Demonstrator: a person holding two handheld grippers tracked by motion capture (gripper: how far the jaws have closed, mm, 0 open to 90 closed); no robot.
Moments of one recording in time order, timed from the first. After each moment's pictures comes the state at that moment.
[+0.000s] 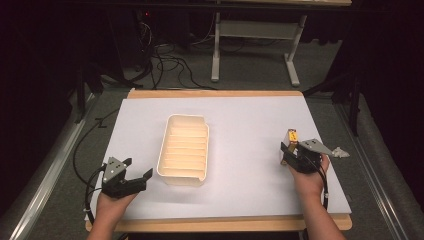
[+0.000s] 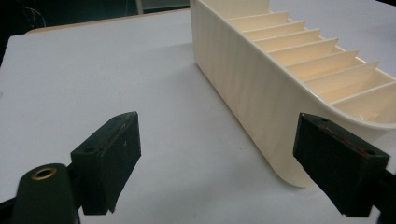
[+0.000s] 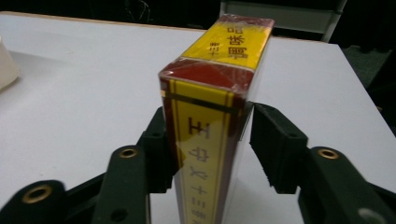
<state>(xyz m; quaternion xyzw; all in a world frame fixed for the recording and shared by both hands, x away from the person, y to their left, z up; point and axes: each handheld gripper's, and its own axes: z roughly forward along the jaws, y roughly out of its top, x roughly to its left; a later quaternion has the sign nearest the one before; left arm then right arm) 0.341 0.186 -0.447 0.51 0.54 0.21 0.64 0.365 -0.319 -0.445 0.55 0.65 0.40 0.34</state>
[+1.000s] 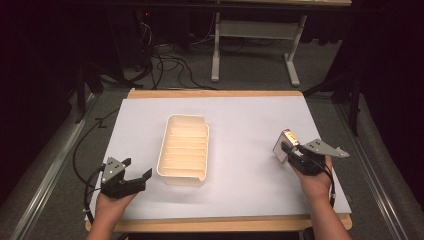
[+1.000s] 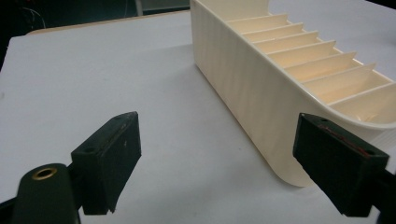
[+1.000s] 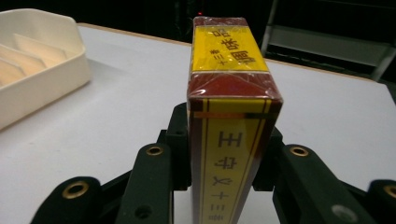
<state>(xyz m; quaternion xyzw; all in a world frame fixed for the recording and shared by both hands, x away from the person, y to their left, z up) 0.340 0.188 -0.445 0.51 0.54 0.21 0.64 0.352 -0.324 -0.427 0.46 0.69 0.46 0.31</state>
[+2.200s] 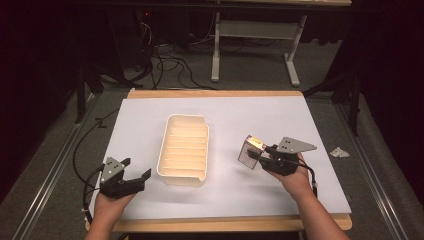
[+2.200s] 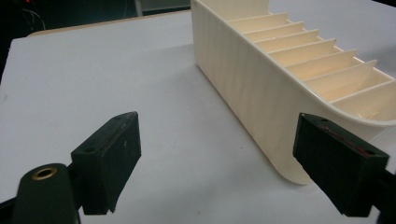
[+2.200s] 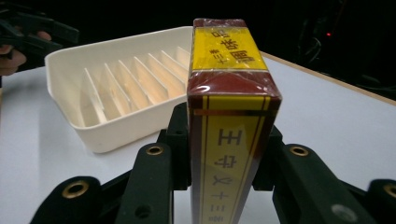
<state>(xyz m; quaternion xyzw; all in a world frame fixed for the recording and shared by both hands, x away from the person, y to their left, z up) 0.340 0.191 -0.445 0.52 0.53 0.21 0.64 0.365 -0.258 -0.416 0.28 0.77 0.54 0.19</state>
